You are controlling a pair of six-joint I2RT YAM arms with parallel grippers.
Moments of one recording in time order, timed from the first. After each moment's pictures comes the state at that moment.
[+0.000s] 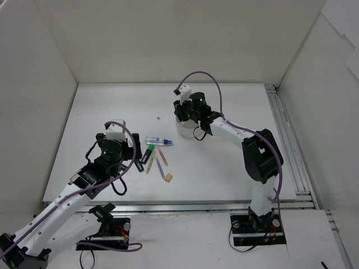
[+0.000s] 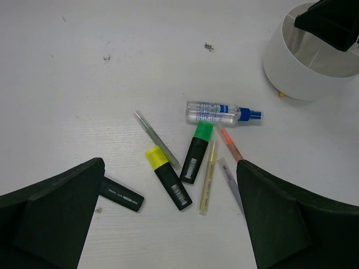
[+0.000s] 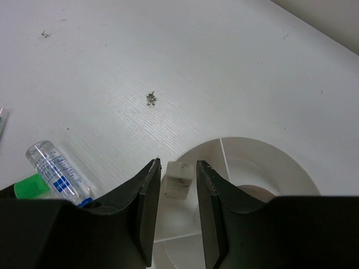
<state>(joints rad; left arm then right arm) -0.63 0.76 0.75 -0.40 -0.50 -0.30 0.54 1.93 1.37 0.15 -0.14 -0.08</state>
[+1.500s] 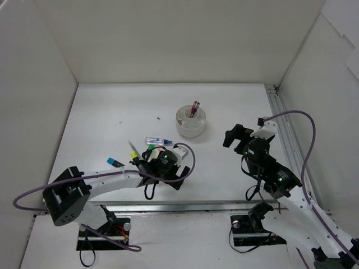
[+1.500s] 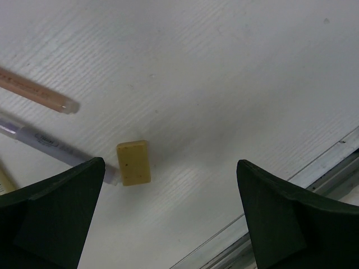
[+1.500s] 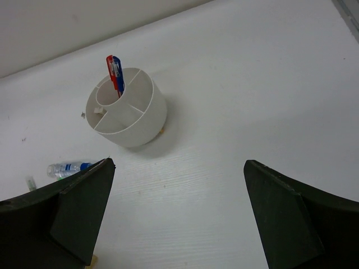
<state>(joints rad) -0.96 1.40 0.78 -0.24 -0.07 -0.30 0.61 0.73 0.76 -0.35 0.56 0.52</state>
